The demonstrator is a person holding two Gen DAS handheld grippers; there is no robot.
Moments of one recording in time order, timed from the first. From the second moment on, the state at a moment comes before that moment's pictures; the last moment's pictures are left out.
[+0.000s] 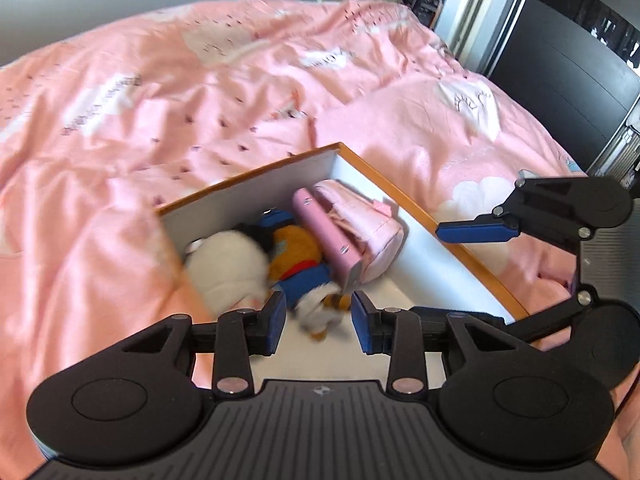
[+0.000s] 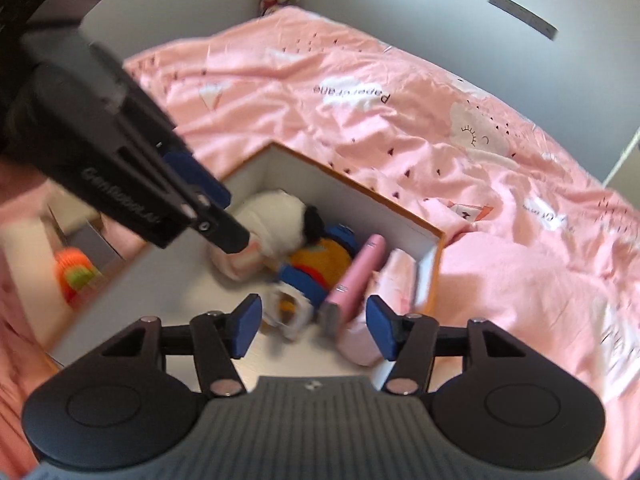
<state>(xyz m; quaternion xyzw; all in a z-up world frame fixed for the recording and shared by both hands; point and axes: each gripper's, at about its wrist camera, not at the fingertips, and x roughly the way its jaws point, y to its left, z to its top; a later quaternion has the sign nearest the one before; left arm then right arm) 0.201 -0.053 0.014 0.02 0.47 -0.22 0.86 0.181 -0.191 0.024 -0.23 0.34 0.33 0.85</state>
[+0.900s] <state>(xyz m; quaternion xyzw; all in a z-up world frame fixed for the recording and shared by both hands) 0.076 0.141 -0.018 -0.11 0.50 -0.02 0.86 0.073 -0.050 -0.027 -0.08 0.40 0.38 0.83</state>
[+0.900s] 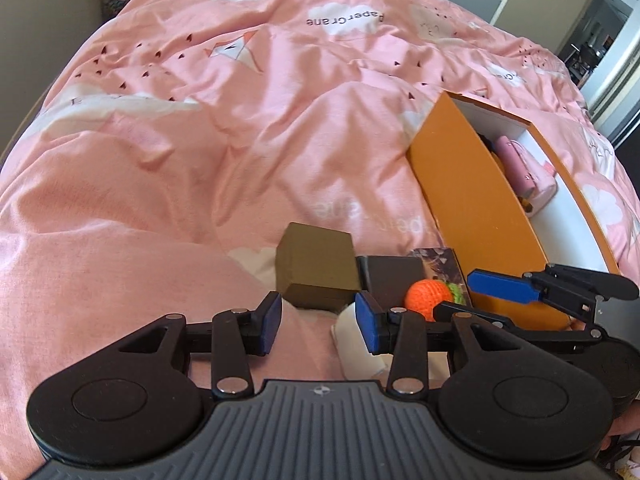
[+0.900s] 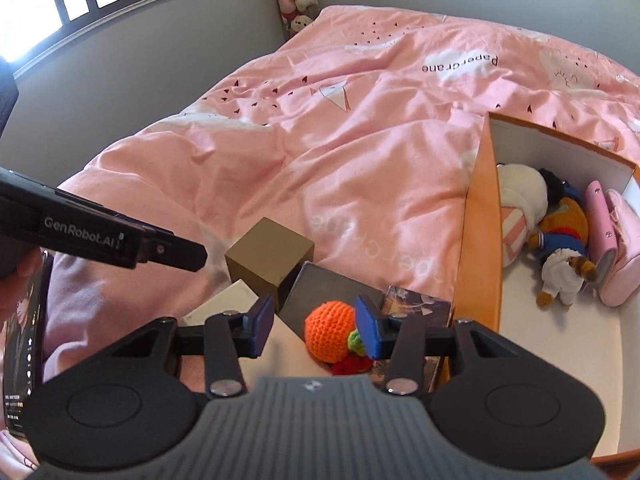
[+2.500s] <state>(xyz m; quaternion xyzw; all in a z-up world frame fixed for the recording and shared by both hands) 0.060 0.120 0.002 0.01 0.52 -0.07 0.85 0.050 -0.049 -0.040 -0.13 0.38 0.37 0.84</state>
